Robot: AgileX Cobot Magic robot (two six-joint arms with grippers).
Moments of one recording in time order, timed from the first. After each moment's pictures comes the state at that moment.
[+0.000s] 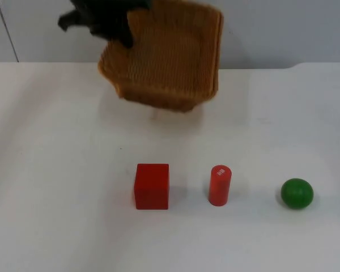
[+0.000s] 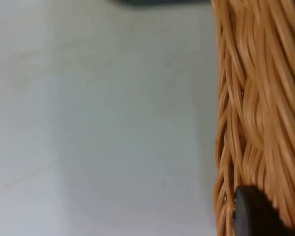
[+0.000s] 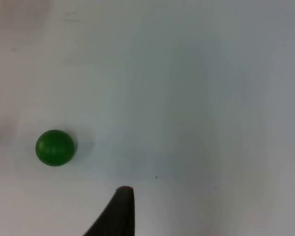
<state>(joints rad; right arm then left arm) 0.00 0.92 -0.74 -0.02 0.79 0.01 -0.18 2.56 -2.57 -0.34 1.19 0.01</state>
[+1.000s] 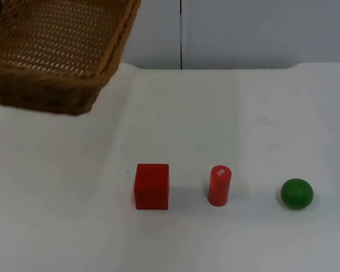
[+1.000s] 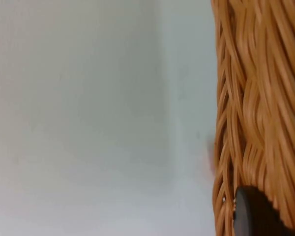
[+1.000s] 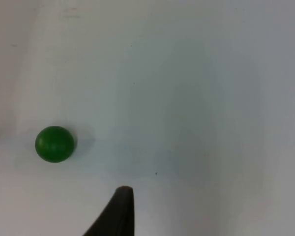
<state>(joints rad) 0.00 0.92 -0.74 -0.01 0.80 0.01 0.17 1.66 -1.46 -0.54 1.22 0.36</state>
